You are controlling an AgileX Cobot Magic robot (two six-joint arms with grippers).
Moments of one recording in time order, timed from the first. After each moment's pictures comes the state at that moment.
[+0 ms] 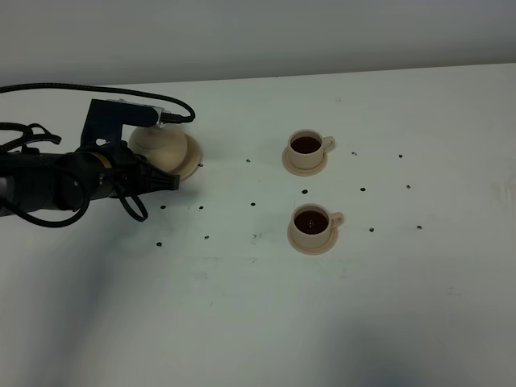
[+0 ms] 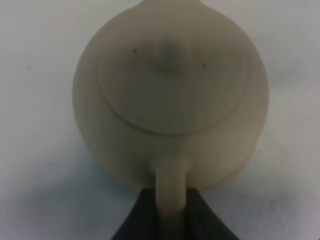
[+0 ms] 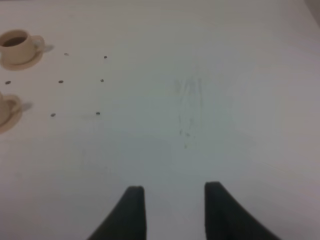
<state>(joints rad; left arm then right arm) -0.21 1.91 -0.94 -0.06 -0.15 0.13 0.02 -0.01 -0.50 0.00 1.09 0.03</state>
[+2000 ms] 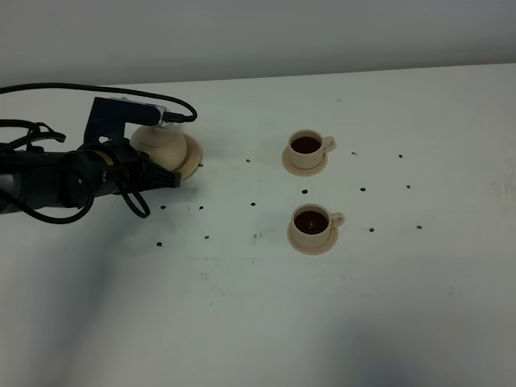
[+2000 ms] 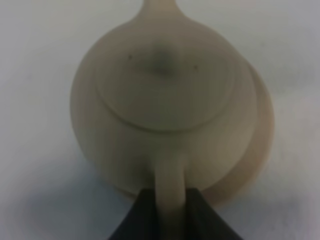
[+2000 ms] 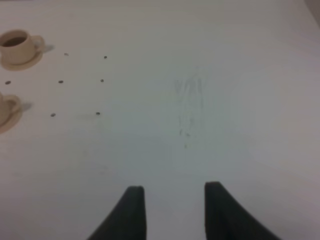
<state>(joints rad) -0.21 1.94 -0.97 -0.07 -0.18 0.16 0.02 -0.01 -0.50 0.00 1.09 0.03</state>
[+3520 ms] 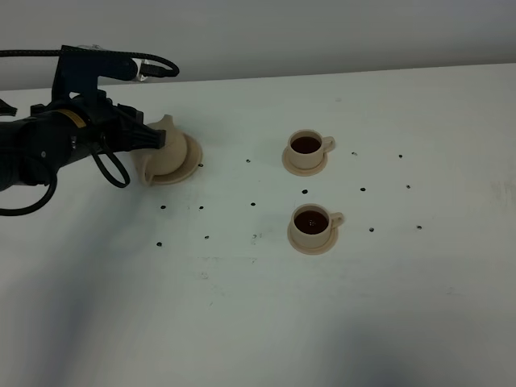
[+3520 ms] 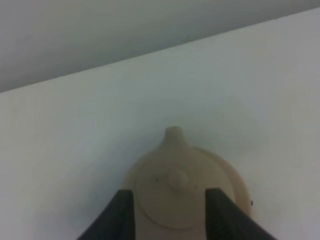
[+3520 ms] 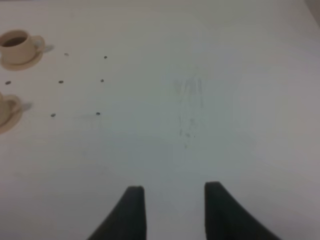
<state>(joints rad) -0.21 1.73 -0.97 -0.07 -0.15 0.22 0.02 -0.01 -0.50 0.00 1.09 0.03</state>
